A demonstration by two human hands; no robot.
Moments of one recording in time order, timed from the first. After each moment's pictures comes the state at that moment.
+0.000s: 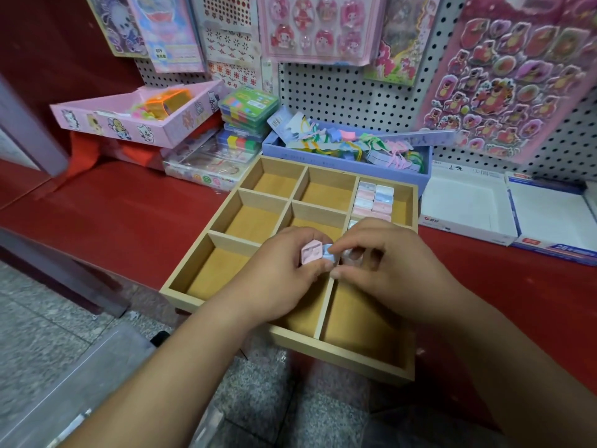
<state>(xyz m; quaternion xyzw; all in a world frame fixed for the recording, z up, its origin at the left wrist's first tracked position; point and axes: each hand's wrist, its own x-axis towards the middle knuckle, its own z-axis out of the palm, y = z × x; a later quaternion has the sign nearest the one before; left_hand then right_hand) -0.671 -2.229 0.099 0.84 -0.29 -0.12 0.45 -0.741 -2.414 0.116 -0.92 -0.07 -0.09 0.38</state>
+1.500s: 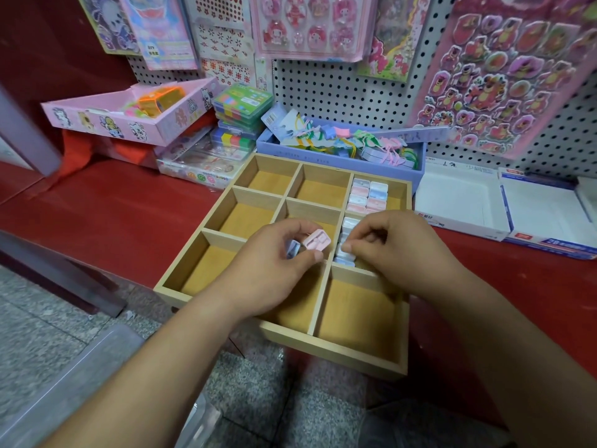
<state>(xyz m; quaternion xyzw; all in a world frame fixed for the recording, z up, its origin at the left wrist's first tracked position) -0.671 -2.228 0.100 0.80 -0.25 -0.15 0.52 -0.730 -2.433 0.114 -0.92 0.05 -0.06 0.37</state>
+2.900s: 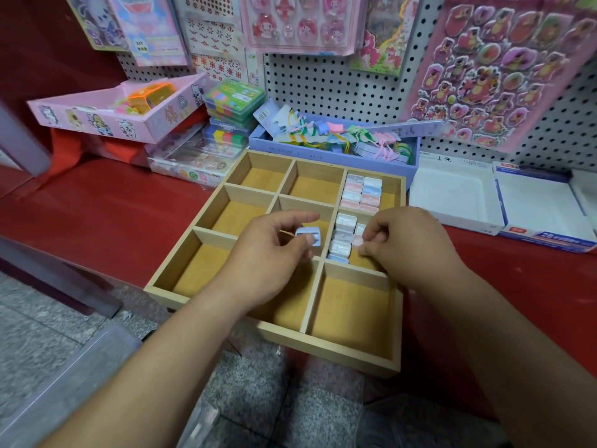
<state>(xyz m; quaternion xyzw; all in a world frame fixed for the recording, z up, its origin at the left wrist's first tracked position) -0.671 -2.243 0.098 0.77 -0.17 -0.14 0.60 -0.729 -2.447 0.107 -0.96 0.15 -0.05 0.23</state>
